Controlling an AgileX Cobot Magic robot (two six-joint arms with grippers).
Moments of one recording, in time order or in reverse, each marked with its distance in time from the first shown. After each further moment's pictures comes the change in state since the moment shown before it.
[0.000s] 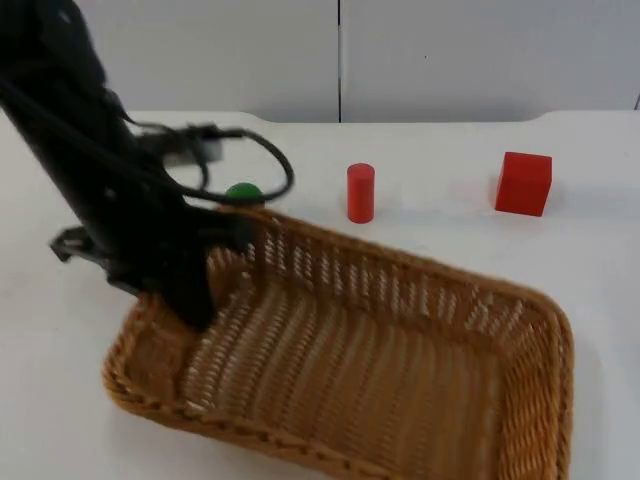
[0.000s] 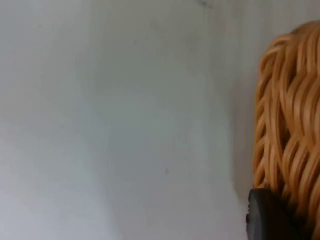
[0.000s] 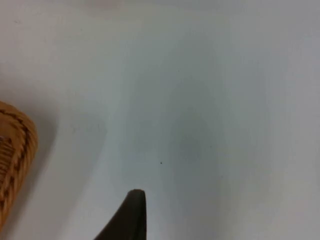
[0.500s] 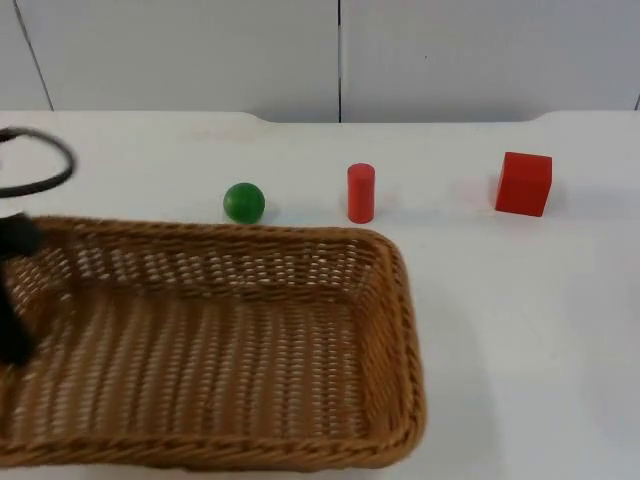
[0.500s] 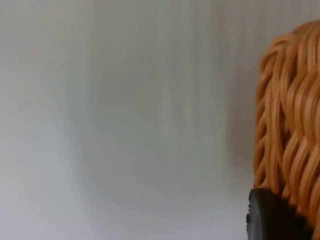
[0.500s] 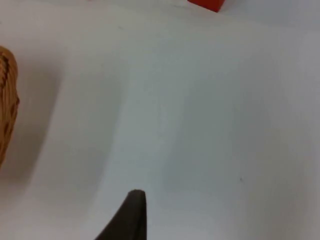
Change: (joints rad) right arm 0.000 0.037 -0.033 0.311 0.006 -0.275; left arm 0.448 -0.225 0.327 -0.105 0.041 0.191
